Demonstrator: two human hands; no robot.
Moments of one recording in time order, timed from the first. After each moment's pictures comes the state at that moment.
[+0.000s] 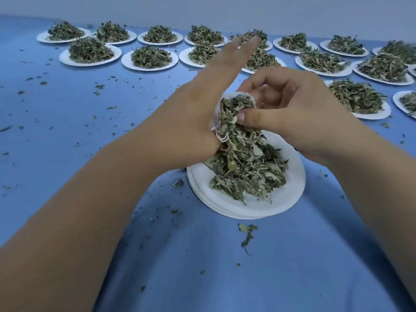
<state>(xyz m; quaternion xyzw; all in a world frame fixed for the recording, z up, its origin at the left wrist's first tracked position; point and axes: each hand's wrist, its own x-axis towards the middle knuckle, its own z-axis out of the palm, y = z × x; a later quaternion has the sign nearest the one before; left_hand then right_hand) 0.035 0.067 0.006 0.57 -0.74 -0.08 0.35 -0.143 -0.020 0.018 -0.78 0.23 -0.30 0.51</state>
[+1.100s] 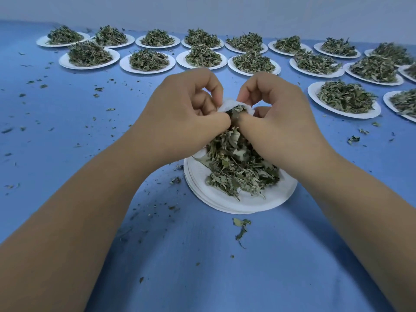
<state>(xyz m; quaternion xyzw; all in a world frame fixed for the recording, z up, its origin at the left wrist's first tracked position) 0.024 0.078 0.012 0.61 -0.61 -0.18 0.47 -0.131 0.004 0.004 -0.79 0.34 -0.39 0.33</state>
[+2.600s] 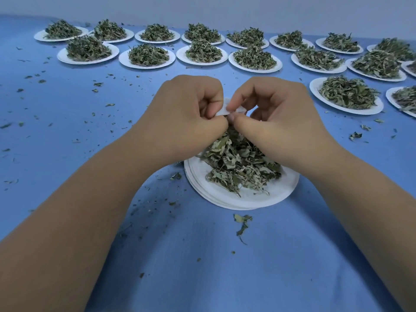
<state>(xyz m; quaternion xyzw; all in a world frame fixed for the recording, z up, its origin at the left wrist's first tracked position) 0.025 0.078 0.008 0.64 -0.65 -0.09 0.40 -0.136 -0.002 -0.002 -0.82 0.27 -0.37 0.35</state>
